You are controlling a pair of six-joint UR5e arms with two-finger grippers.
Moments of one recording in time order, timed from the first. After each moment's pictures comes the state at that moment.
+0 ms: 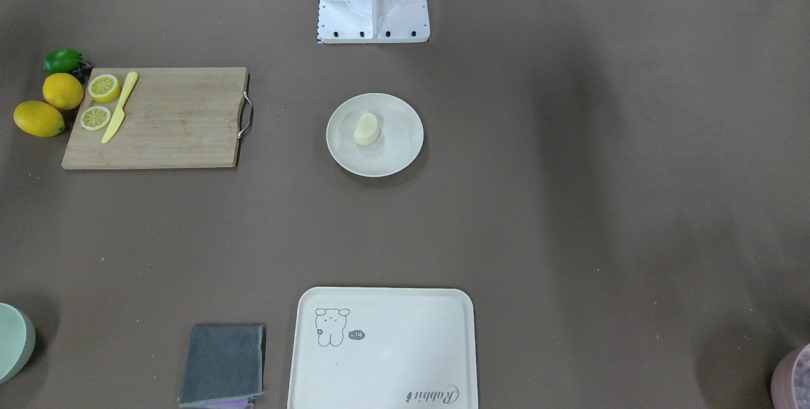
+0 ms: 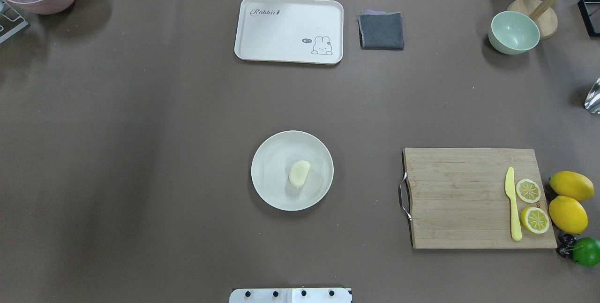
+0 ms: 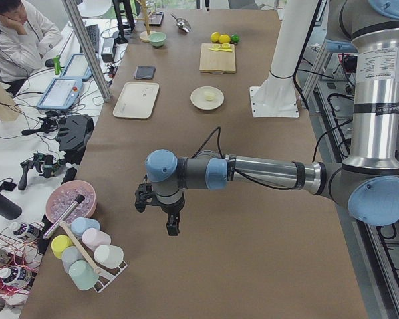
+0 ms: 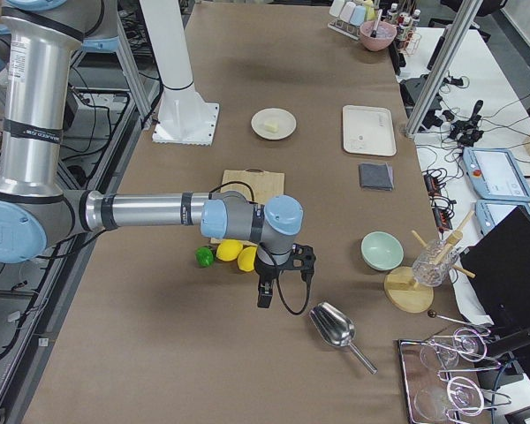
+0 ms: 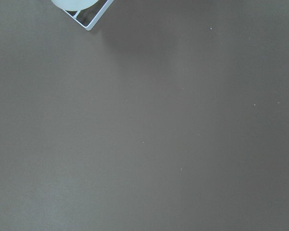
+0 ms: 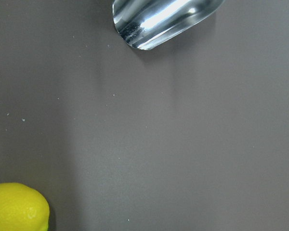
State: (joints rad) left arm -1.55 -1.54 -1.70 -1.45 -2.31 0.00; right arm 1.47 -1.76 1.81 -1.70 2.21 0.04
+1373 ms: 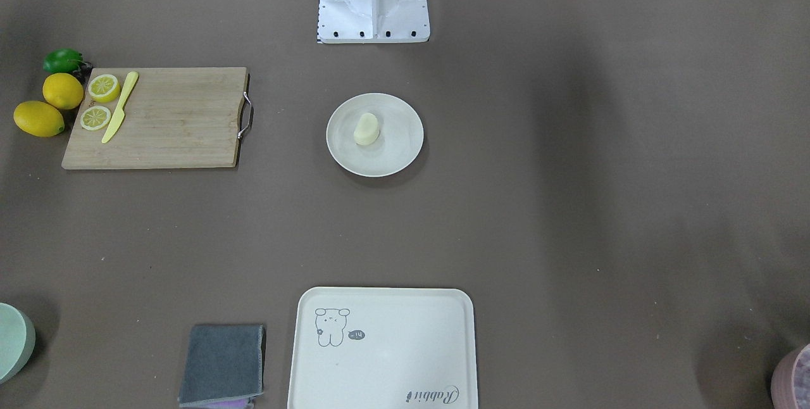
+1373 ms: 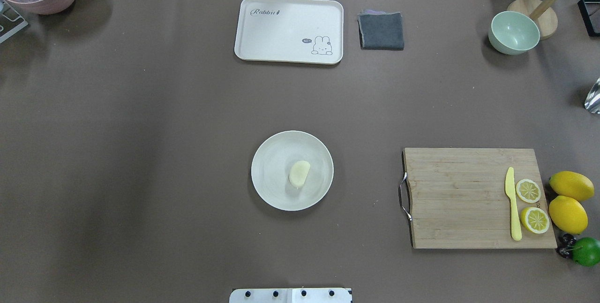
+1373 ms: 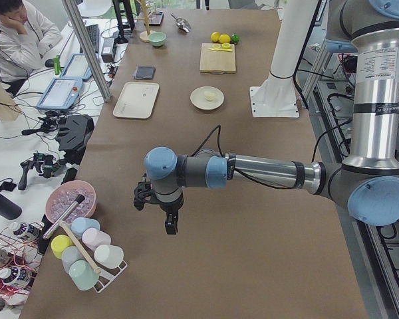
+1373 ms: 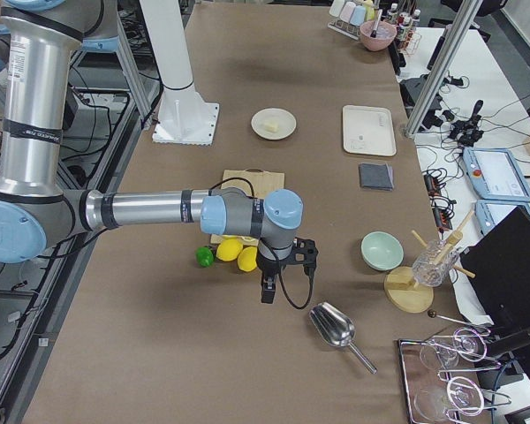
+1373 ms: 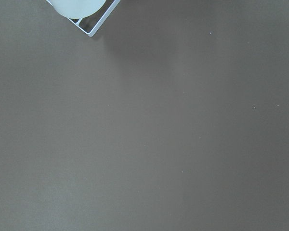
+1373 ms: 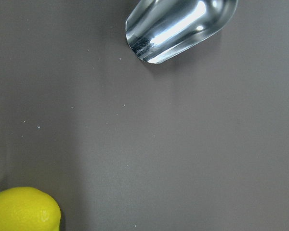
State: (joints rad) left arm -1.55 -1.55 -1.71 -1.45 -2.29 0.00; right arm 1.47 -1.75 1.83 -1.68 2.22 0.04
